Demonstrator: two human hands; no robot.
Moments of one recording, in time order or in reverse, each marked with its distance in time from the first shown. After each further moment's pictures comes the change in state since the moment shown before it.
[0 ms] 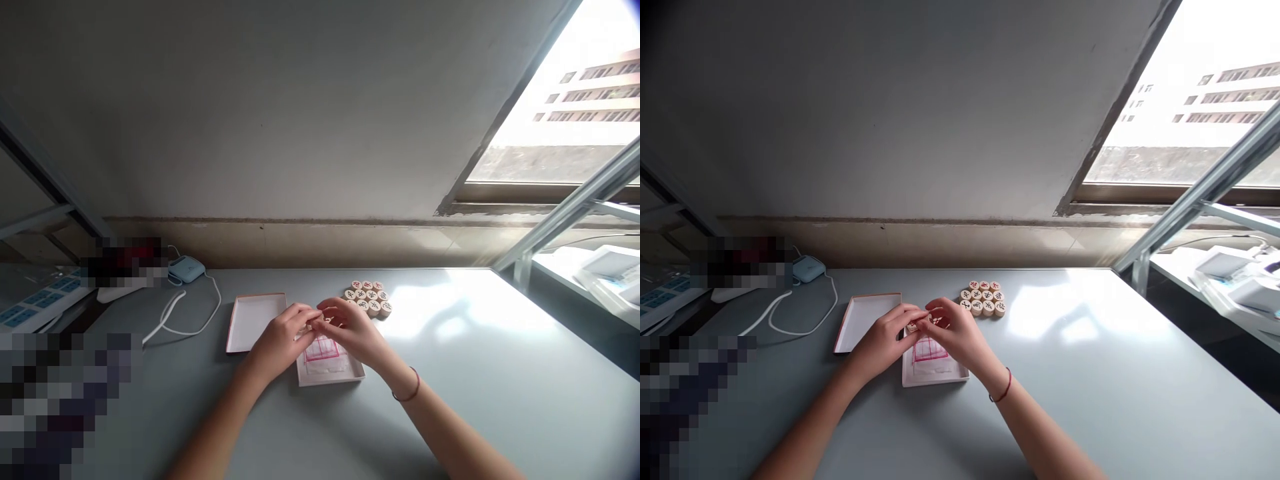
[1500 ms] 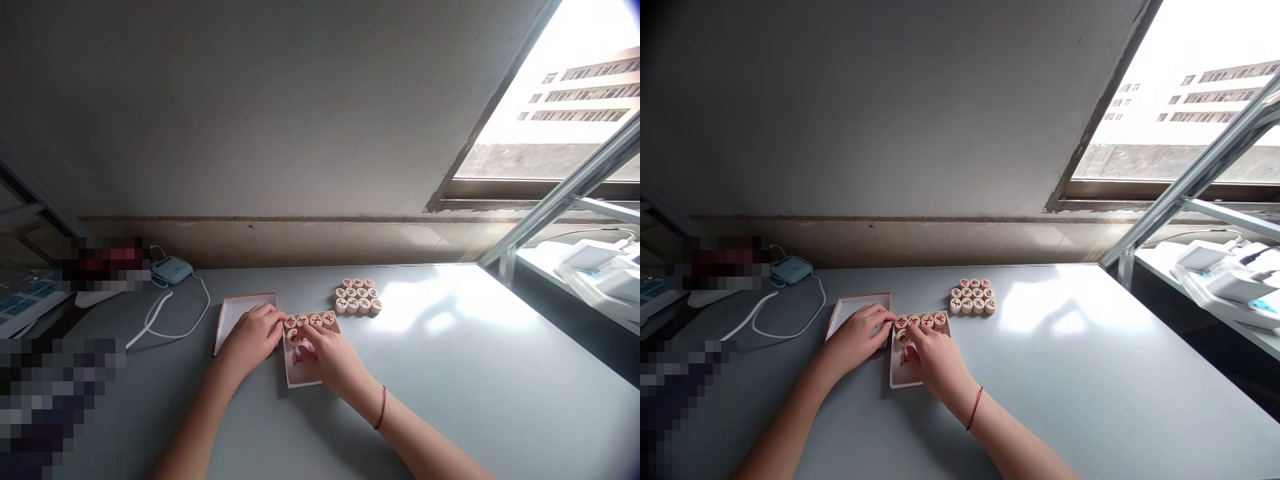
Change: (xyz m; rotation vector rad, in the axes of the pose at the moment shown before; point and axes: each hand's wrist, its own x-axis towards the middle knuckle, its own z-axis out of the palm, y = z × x) left_hand -0.002 -0.019 -0.017 0.356 -0.069 -0.171; right_hand -0.014 0.019 0.029 -0.828 -0.016 -0.075
